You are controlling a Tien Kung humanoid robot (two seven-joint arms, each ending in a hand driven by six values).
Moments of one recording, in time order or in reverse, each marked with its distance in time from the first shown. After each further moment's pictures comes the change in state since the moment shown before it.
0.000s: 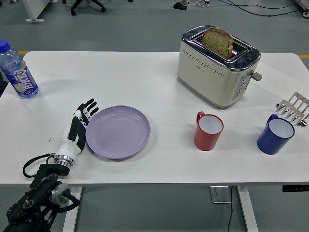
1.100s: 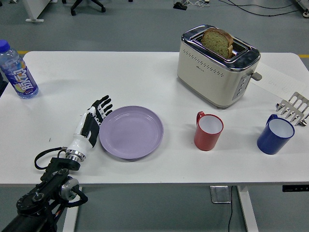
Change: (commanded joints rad) left arm -0.070 0.000 0.127 0.034 -0.045 0.015 -0.017; right arm 0.015 0.002 -0.010 0.000 0.000 0.001 0.002
